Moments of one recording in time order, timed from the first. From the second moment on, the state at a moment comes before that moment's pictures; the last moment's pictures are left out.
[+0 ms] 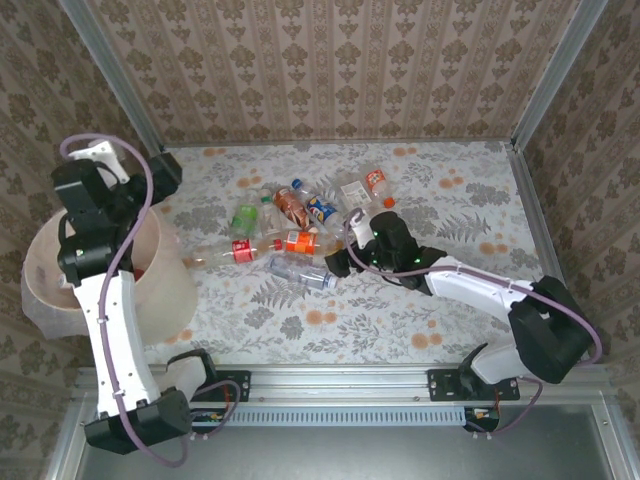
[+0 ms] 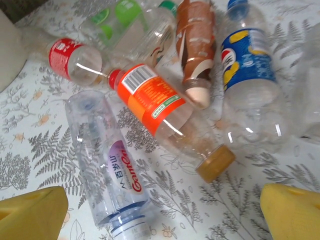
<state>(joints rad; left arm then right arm) 0.20 1.02 1.39 -0.69 0.35 -0.31 0.66 1.43 0.79 0.04 -0.14 0.09</state>
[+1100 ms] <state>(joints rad) -0.40 1.20 1.07 -0.39 0.10 -0.27 0.90 1.87 1.04 -0.12 -0.01 -0.19</state>
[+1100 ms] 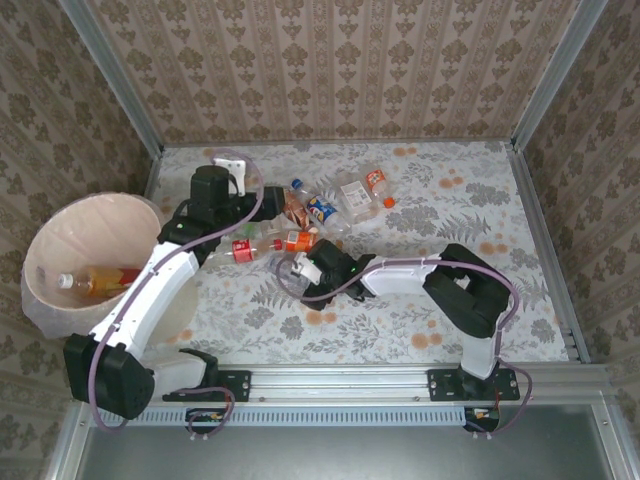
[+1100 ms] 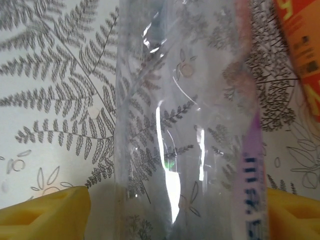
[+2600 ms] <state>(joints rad) -0.41 1.36 0.93 0.19 0.78 -0.62 0.80 1.38 0.67 0.58 0.11 0.34</state>
